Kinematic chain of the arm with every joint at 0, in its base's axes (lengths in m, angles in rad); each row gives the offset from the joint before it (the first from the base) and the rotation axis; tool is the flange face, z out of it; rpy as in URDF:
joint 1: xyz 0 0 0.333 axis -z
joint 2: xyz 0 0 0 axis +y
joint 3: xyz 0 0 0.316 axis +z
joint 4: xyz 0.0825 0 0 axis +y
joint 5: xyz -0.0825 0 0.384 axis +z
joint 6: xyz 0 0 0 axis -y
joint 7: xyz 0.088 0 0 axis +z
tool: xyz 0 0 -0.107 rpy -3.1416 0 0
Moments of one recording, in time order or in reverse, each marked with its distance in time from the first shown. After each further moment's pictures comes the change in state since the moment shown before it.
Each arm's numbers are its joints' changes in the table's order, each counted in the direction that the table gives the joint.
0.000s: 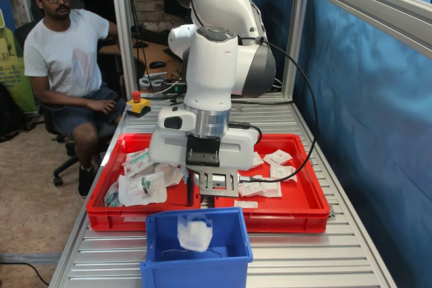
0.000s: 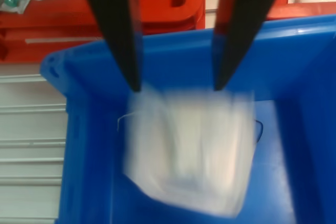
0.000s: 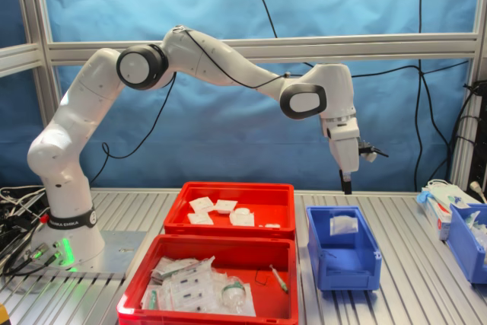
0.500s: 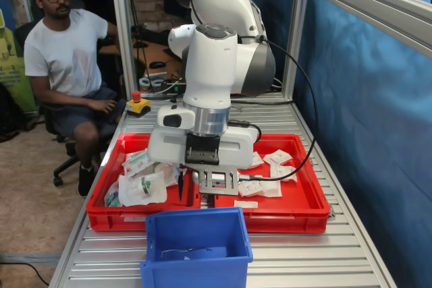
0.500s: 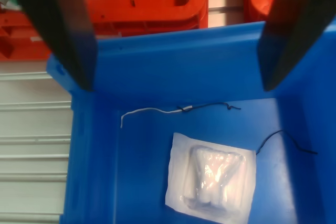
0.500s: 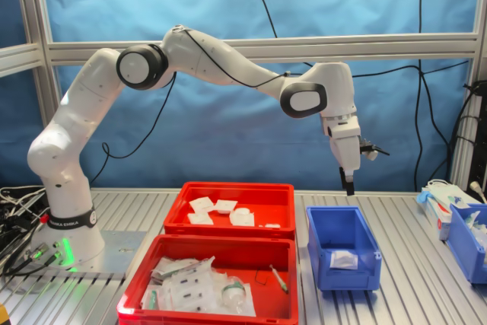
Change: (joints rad) arm 0.000 0.000 -0.003 -0.008 0.000 0.000 0.007
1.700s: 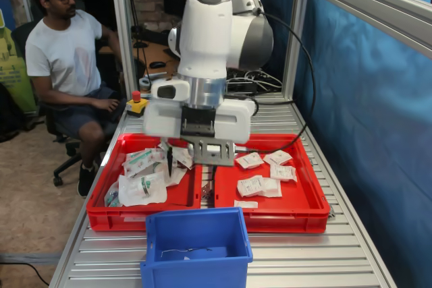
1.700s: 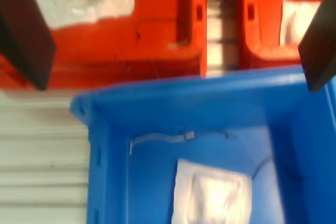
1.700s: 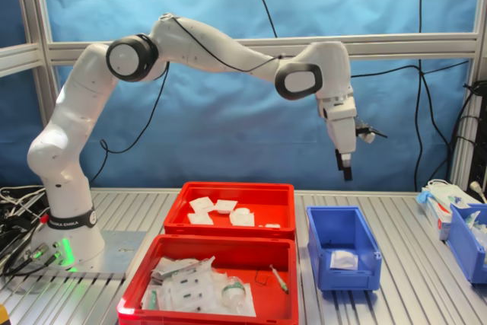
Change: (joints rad) arm 0.000 -0.092 -0.007 0.018 0.000 -0.072 0.002
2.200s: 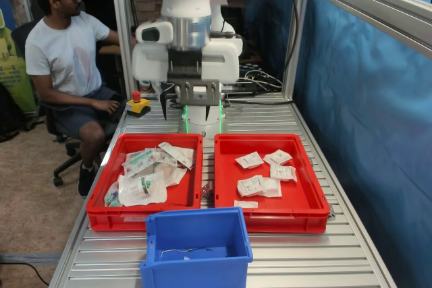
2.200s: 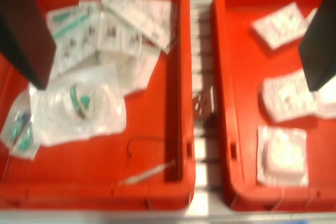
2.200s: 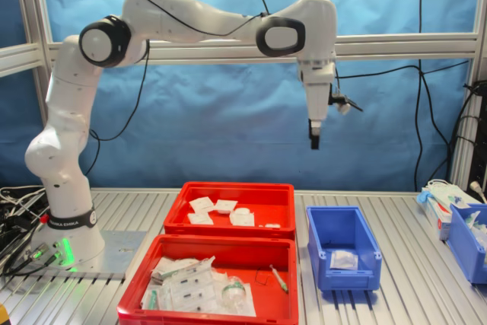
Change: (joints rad) arm 0.060 -0.193 0.050 0.019 0.000 -0.311 0.000
